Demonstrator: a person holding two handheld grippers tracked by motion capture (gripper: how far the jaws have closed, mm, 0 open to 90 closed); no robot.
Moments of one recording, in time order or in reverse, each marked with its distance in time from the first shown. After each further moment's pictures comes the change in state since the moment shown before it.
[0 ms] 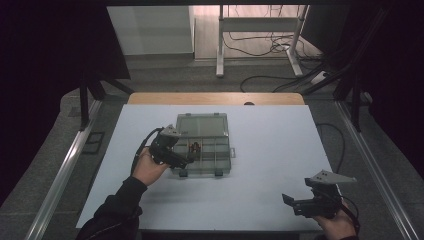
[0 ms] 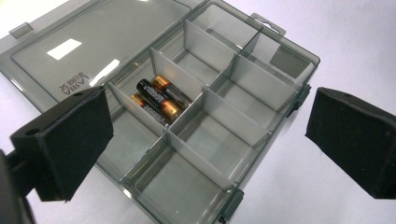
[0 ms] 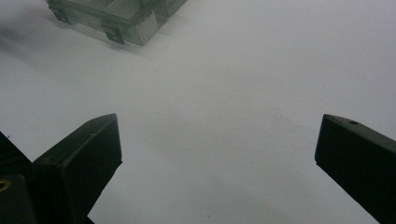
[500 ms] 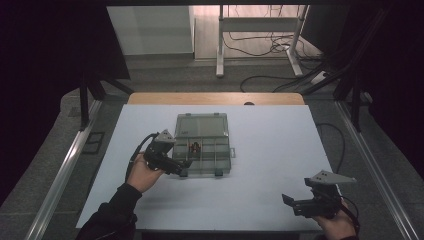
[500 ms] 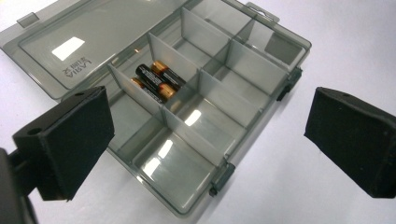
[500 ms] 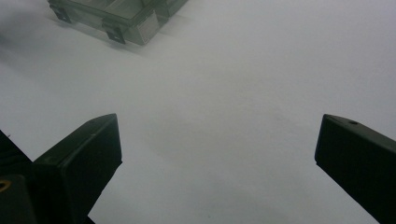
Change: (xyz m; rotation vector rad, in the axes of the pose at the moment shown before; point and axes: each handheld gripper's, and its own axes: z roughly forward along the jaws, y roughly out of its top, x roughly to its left) left arm -0.010 -0.015 -0.013 -0.005 0.017 0.015; right arm 0.001 0.000 0.000 0.000 0.001 -0.007
